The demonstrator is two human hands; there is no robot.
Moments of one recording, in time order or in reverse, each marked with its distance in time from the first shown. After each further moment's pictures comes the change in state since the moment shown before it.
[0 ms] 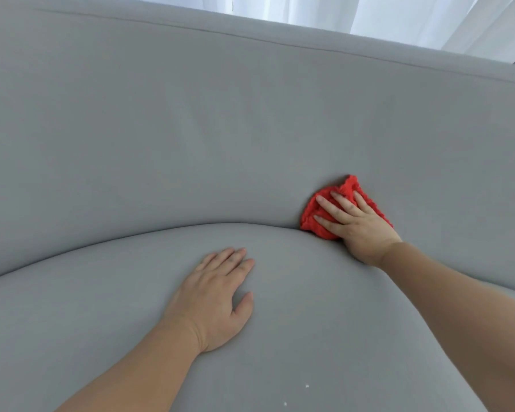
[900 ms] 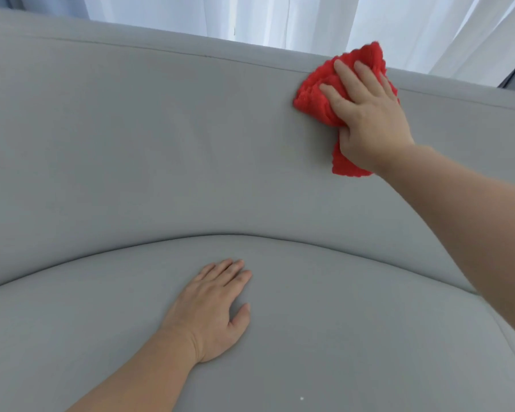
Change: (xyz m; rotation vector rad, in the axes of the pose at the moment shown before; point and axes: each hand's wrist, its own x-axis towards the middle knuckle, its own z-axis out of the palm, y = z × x) left_hand 0.001 0.001 -0.004 -0.018 -0.050 -0.018; right_hand 0.102 0.092 -0.153 0.147 0.299 0.341
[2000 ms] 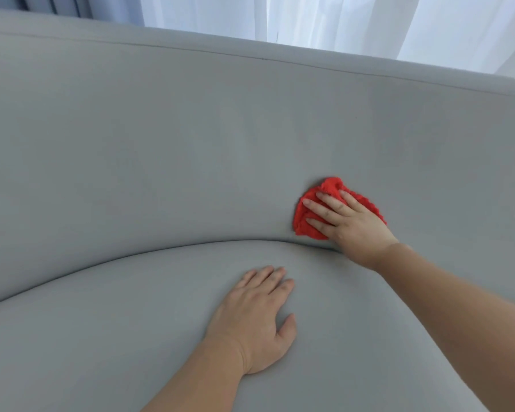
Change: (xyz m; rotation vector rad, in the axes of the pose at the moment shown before) left_hand 0.000 0.001 -0.002 -0.102 0.023 0.043; right_hand -0.087 -0.084 0.112 -0.031 -0.138 -0.468
